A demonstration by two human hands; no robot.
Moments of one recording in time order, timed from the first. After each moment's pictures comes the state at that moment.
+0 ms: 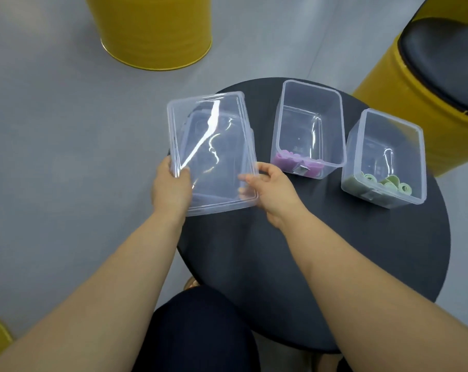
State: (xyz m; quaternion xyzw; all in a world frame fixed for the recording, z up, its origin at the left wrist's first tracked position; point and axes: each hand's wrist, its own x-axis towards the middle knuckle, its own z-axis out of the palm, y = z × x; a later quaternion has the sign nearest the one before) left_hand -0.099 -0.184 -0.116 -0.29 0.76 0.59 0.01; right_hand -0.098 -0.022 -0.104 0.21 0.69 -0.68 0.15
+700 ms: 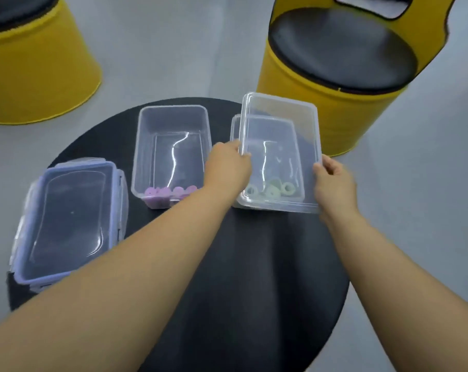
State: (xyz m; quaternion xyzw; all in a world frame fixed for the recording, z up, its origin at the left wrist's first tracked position) left_hand -0.167 0.130 -0.061 0.08 0.88 0.45 0.12; right_hand -0.087 0.275 -0.078 0.36 0.74 -0.54 -0.18
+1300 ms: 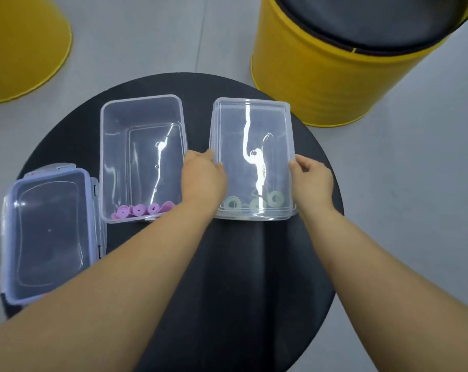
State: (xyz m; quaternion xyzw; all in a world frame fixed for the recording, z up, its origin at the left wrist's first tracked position) left_hand -0.212 0.162 -0.095 0.01 0.92 0.35 0.15; right_hand -0.145 0.309 -0.090 0.43 0.76 -0.49 -0.04
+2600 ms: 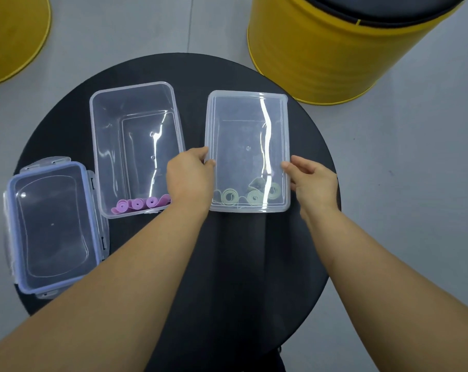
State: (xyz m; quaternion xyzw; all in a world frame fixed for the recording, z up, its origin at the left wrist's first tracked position) left_hand -0.210 0.158 -0.085 -0.06 0.93 0.32 0.16; right_hand -0.131 0.319 -0.105 0.52 0.60 -0.60 -0.04
